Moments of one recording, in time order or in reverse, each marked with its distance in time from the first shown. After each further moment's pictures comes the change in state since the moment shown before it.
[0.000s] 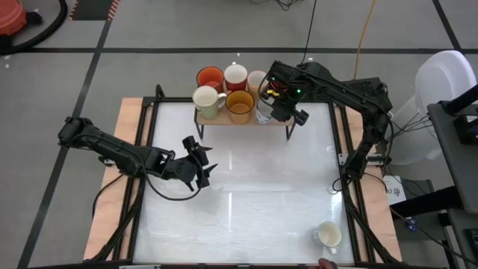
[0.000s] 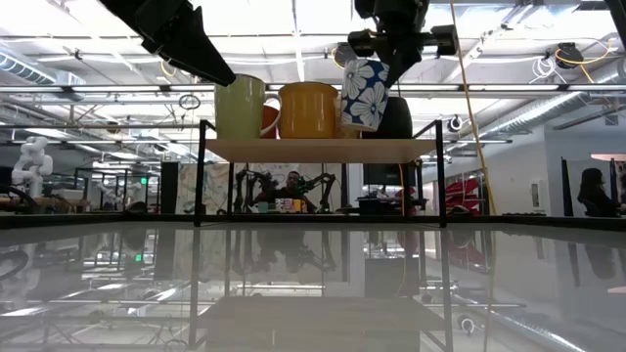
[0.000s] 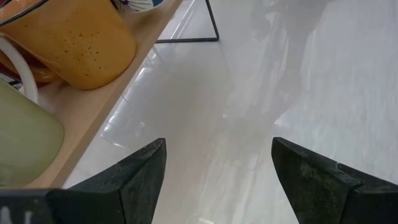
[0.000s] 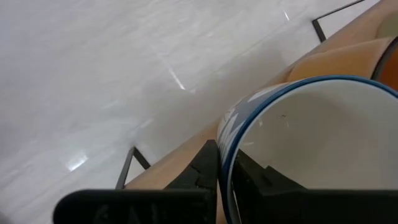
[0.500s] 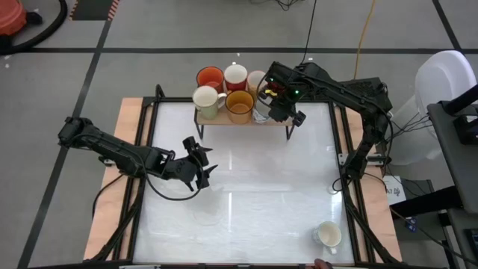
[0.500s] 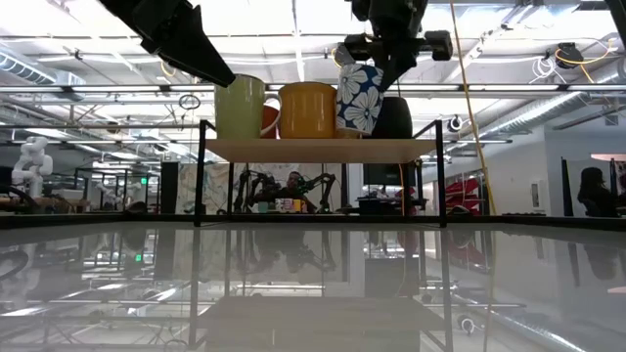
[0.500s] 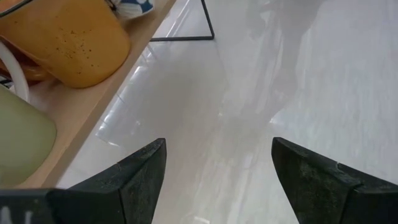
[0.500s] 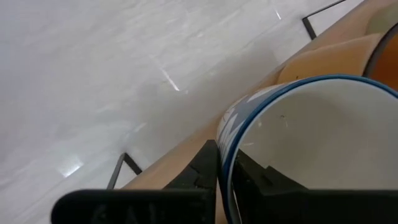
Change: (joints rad) left arm 0.000 0.000 0.000 -0.002 0.021 -0.007; right arm 0.006 0.000 -0.036 0.070 0.001 0.032
